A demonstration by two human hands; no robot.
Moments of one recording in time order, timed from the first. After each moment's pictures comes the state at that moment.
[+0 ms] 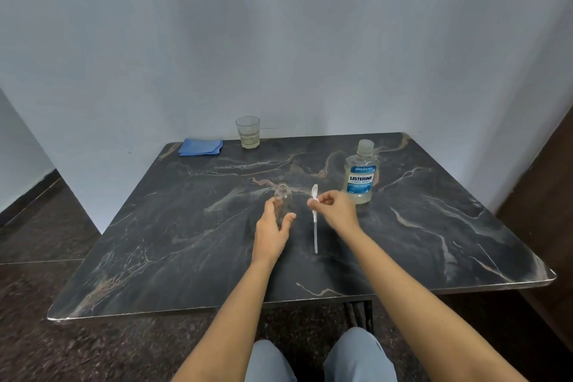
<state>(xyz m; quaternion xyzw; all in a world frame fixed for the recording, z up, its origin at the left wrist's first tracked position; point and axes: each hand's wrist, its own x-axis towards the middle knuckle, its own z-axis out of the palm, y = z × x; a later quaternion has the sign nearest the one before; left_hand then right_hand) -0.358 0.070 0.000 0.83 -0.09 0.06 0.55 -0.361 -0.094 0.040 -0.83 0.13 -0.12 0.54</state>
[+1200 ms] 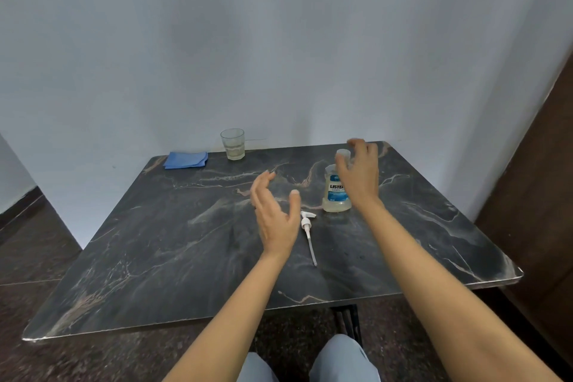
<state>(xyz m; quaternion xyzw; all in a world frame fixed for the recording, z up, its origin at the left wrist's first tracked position) -0.386 0.012 0.071 0.73 -0.15 0.35 0.57 -0.365 -0.156 0.130 -0.84 0.12 -0.39 0.36</state>
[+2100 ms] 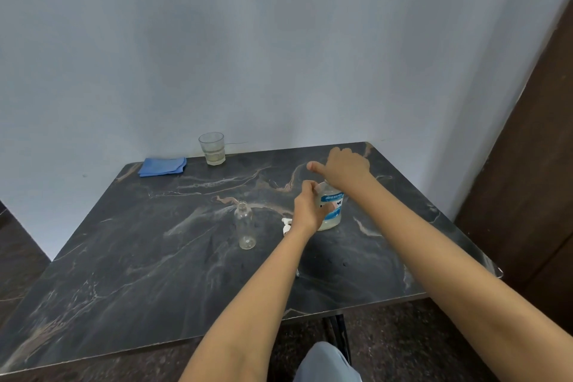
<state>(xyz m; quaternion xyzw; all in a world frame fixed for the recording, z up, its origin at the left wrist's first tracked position) -0.344 -0.086 0.072 0.81 -0.15 -0.05 0.56 -0.352 -0.173 0.169 -0.98 0.17 -0.06 0.03</state>
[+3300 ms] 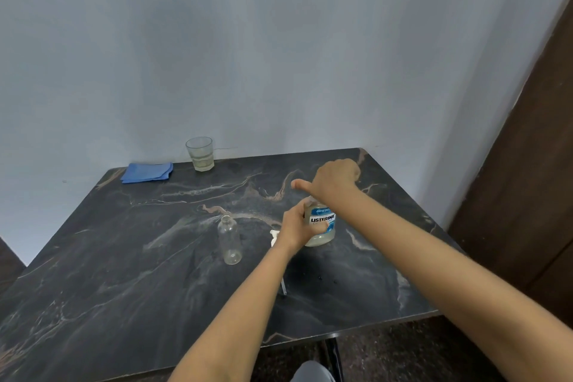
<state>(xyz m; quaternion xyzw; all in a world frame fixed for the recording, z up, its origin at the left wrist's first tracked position) -0.321 -0.086 0.044 0.78 -0.21 -0.10 0.58 -0.348 -0.167 0.175 -0.97 0.15 -0.03 -0.19</state>
